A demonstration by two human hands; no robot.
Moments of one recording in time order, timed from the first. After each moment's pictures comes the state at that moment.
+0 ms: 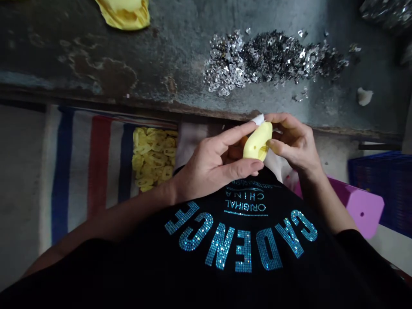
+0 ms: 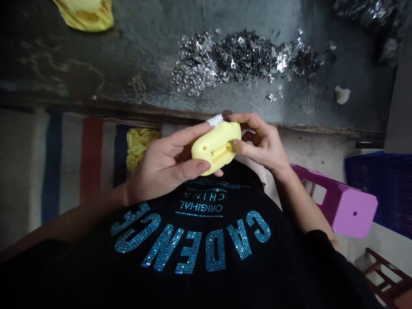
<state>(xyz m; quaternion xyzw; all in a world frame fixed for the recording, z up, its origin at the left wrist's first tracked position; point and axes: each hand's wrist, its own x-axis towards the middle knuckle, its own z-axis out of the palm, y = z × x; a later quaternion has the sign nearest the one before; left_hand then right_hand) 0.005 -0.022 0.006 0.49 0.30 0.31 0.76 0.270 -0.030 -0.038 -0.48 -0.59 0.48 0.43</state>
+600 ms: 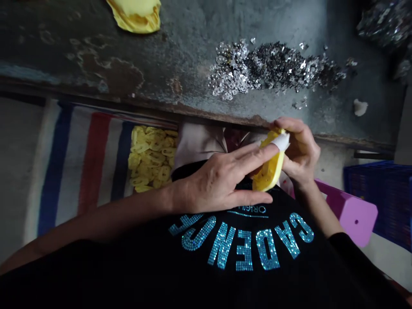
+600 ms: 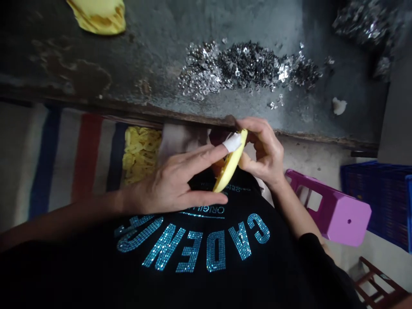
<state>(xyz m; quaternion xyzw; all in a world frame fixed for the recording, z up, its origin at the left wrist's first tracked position) 0.005 -0.015 0.003 0.77 0.19 0.32 0.52 0.257 -0.047 -0.023 -0.51 -0.67 0.27 0.46</state>
